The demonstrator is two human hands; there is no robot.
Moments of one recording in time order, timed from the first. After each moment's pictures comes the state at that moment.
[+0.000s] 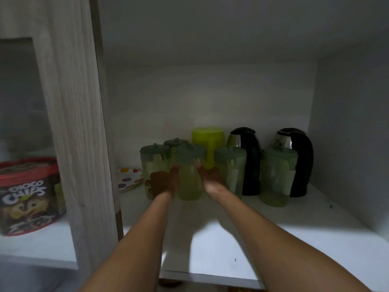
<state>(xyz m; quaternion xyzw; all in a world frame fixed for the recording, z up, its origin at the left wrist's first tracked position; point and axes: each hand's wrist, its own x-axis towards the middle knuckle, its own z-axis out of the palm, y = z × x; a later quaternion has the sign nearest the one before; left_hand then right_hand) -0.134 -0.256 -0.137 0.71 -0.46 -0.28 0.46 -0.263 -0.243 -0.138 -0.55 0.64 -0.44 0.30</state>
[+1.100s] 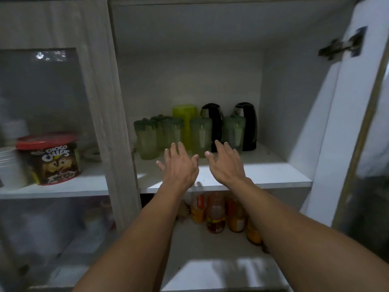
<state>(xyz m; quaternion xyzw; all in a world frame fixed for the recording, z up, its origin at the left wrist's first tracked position) -0.164 0.013 -0.139 0.60 -0.73 -0.05 0.32 -0.302 0.011 -0.157 -0.60 0.72 -0.36 0.00</state>
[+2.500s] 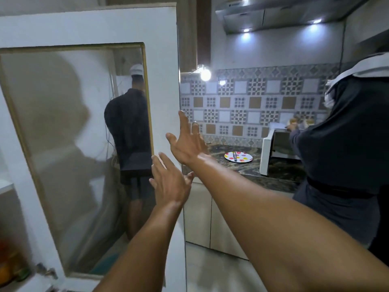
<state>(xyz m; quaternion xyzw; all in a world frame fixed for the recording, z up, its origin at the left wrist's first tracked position) -0.466 0.567 -0.168 0.13 -0.89 -0.33 0.29 -0.515 0.611 -0.092 -0.16 0.90 -0.35 -0.20</state>
